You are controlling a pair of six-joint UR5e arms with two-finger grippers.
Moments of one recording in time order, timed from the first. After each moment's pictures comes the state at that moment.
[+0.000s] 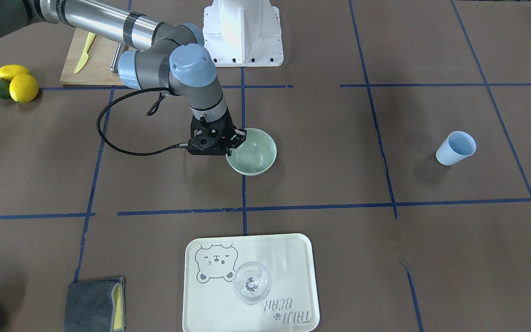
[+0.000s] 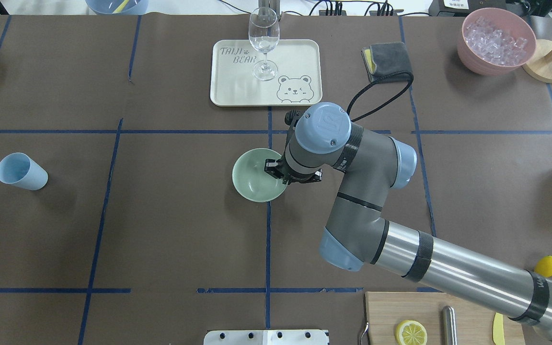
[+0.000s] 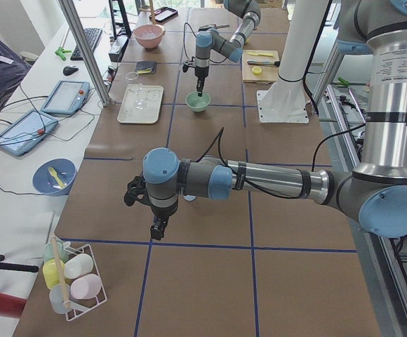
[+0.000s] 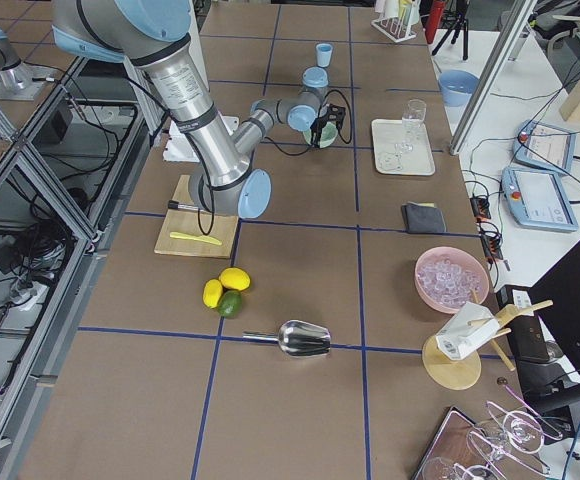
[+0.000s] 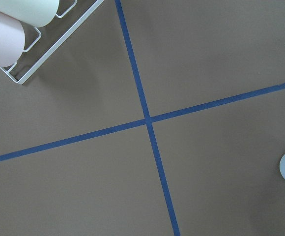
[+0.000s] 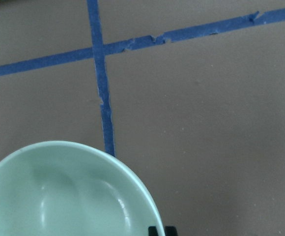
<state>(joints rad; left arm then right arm) -1.60 -1.57 -1.69 -1.57 -2.35 0.19 0.52 -0.87 1.51 -1.33 1.89 1.39</state>
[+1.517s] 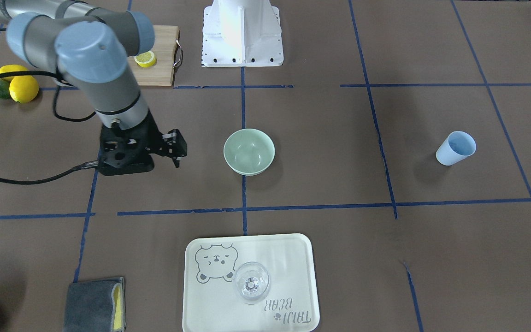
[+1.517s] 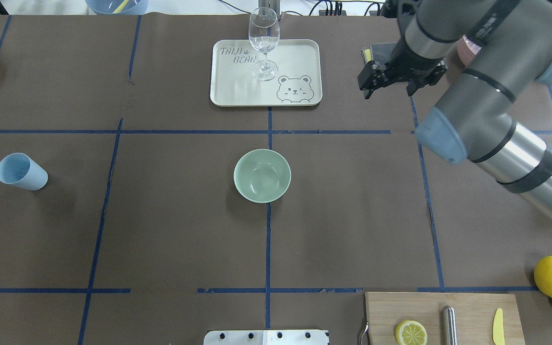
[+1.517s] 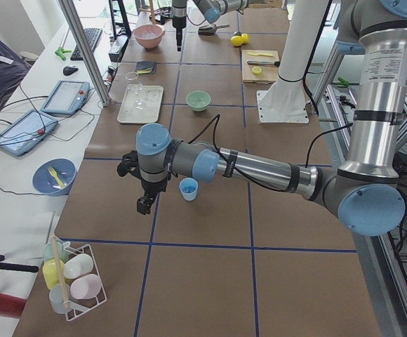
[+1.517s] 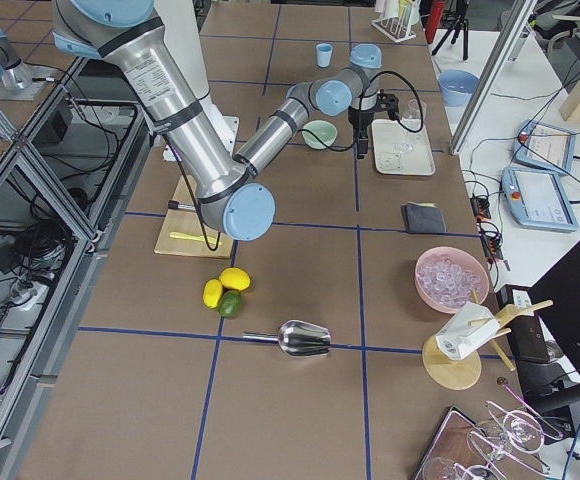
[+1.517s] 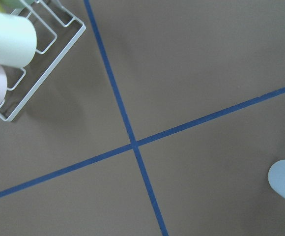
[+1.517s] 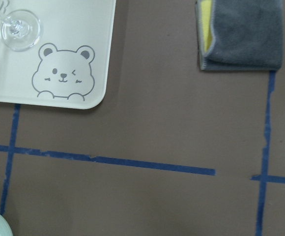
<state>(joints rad) -1.50 -1.67 -1.71 -1.68 -2.33 0.18 0.96 -0.99 1.76 -1.70 2.14 0.73</state>
